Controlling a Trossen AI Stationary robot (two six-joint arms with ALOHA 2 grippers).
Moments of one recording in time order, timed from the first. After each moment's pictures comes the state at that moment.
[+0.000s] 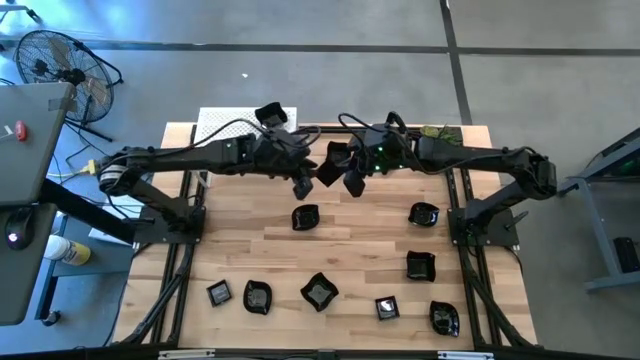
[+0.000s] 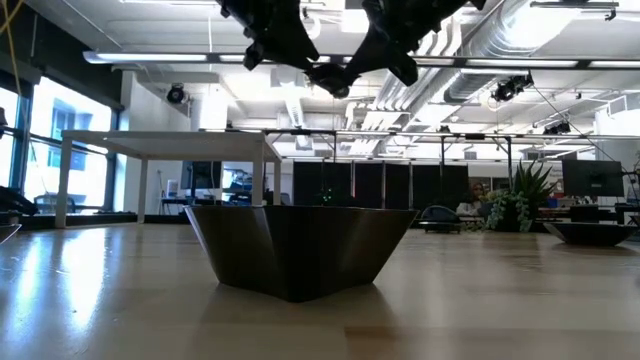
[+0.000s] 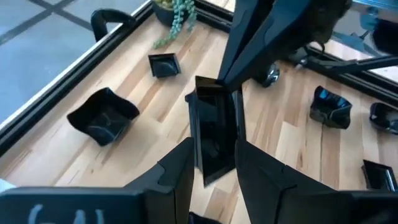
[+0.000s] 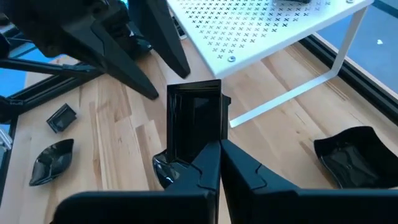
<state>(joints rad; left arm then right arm) 0.18 1.43 1.29 -0.45 -0.09 -0.28 -0.24 1.44 1.23 -0.38 -0.06 0.31</state>
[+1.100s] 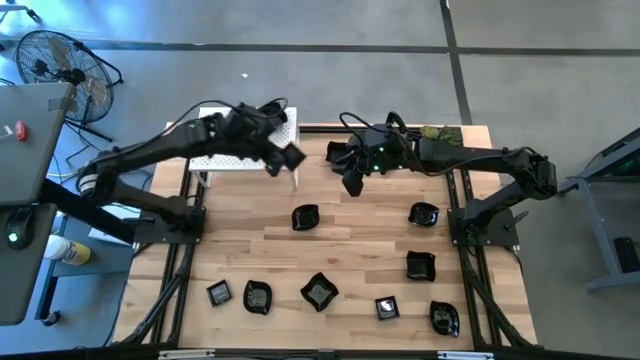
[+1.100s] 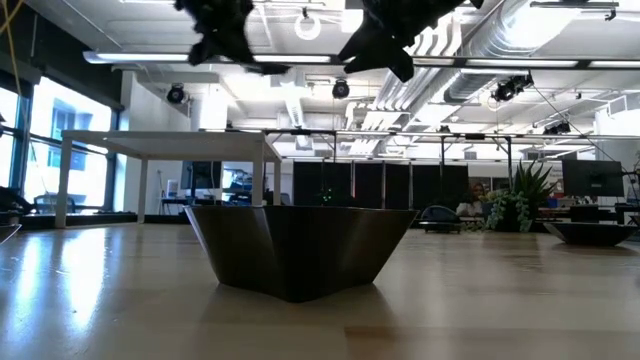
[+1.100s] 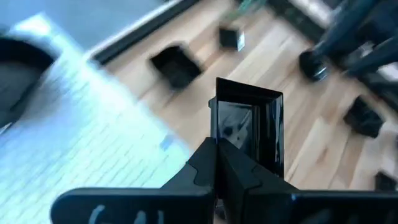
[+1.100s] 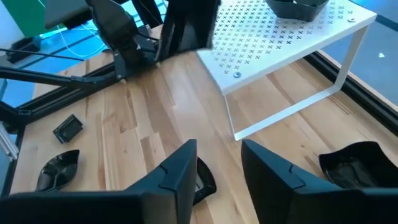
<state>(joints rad) 0.39 1.21 1.29 -0.80 -0.03 -0.40 -0.23 1.44 1.23 -0.32 -0.05 0.31</state>
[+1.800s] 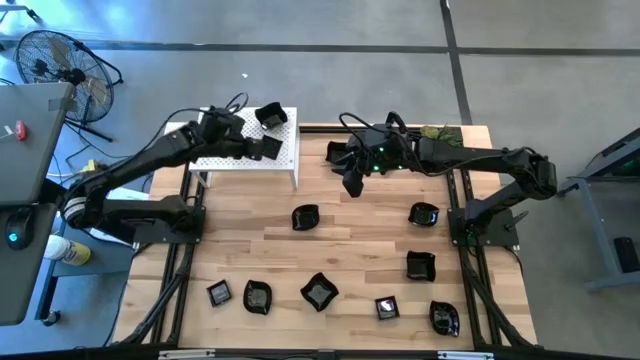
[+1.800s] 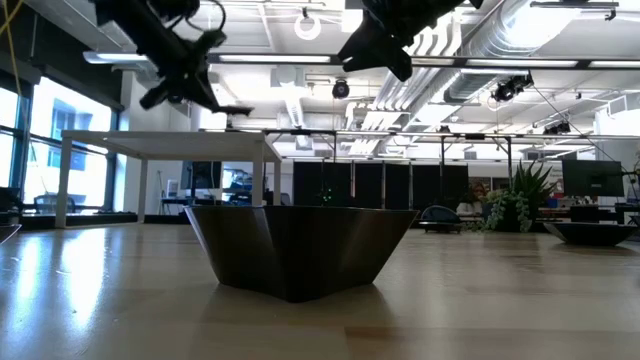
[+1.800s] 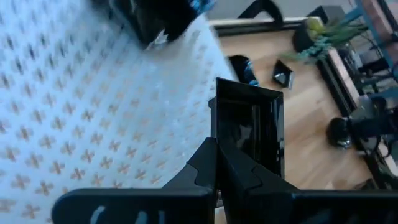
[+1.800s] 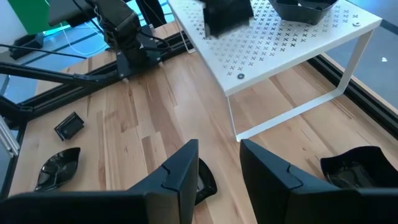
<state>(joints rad) 0.63 0.99 0.87 -0.53 0.05 -0.69 -0.23 1.44 1.23 -0.32 -0.06 0.29</state>
